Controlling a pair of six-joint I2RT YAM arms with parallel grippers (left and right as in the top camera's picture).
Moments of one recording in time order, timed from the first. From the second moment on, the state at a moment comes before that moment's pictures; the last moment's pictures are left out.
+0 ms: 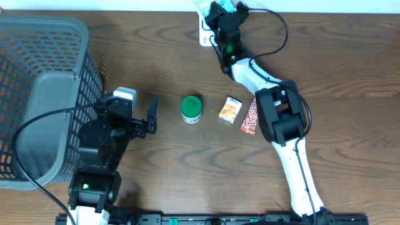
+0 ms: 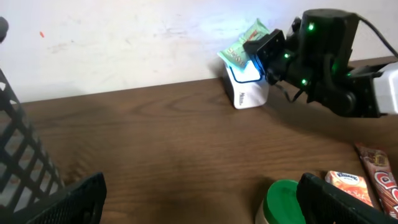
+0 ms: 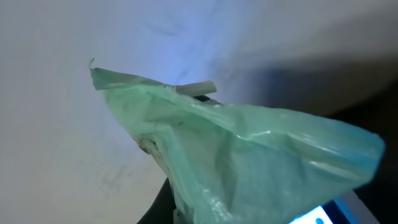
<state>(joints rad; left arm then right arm) -0.13 0.73 0.54 -0.08 0.12 0.02 0.39 2.62 2.01 0.50 0.16 1.07</state>
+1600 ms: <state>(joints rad) -0.13 0.79 0.09 0.56 0.19 -0.09 -0.65 1.92 1.38 -0.68 0.27 0.38</state>
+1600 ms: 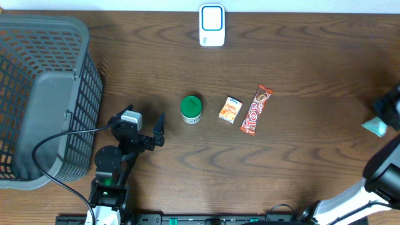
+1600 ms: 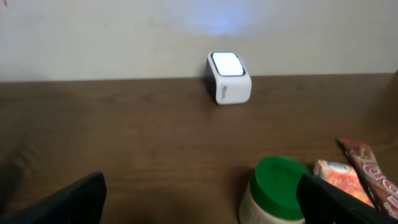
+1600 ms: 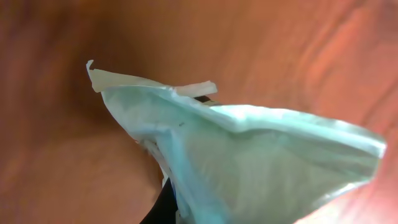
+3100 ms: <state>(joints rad) -0.13 0.18 0.11 -0.36 0.19 -0.09 0.39 1.58 1.42 -0.57 -0.17 0.35</state>
